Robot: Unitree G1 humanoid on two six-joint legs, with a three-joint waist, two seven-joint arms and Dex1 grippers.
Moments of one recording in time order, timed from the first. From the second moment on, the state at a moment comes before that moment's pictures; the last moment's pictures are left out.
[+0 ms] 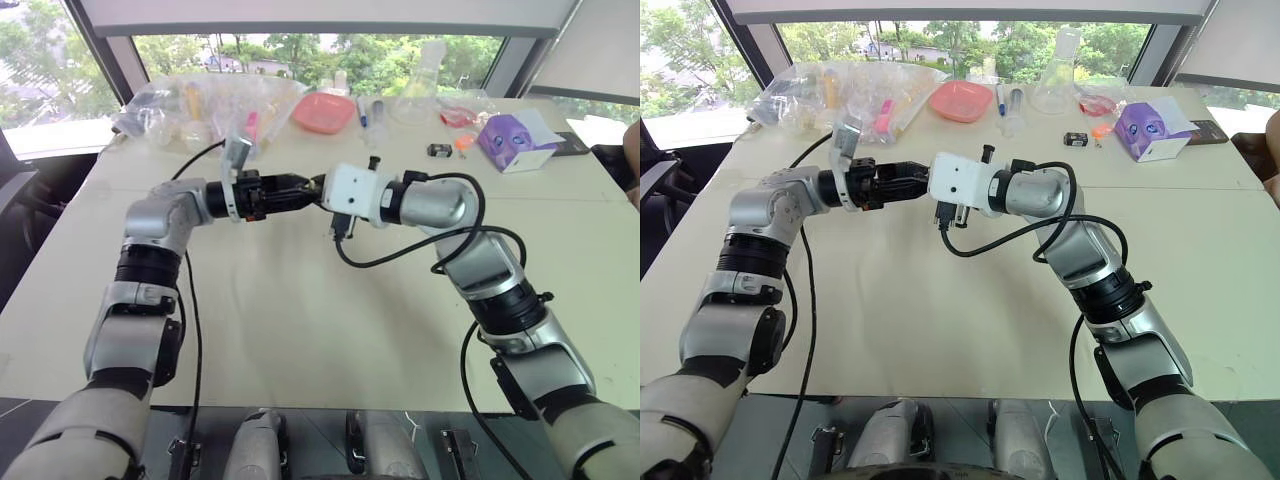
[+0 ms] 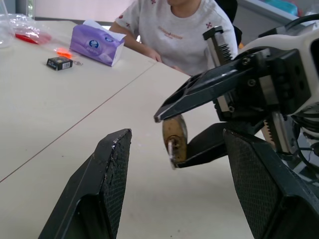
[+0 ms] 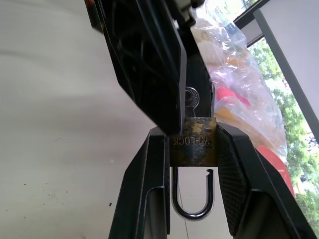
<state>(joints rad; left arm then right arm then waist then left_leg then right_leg) -0.99 0.42 0.01 0.63 -0.45 0.53 -1.30 -0.83 -0.45 0.34 -0.08 -0.19 0.29 0.82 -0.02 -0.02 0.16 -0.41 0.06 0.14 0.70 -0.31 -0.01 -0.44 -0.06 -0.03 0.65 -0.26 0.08</state>
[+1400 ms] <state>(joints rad) -0.94 0.42 0.06 0.48 -0.54 0.68 -1.30 -0.69 -0.41 0.09 -0.42 -0.02 0.72 0.67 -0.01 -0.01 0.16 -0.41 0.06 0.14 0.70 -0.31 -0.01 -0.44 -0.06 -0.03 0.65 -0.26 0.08</state>
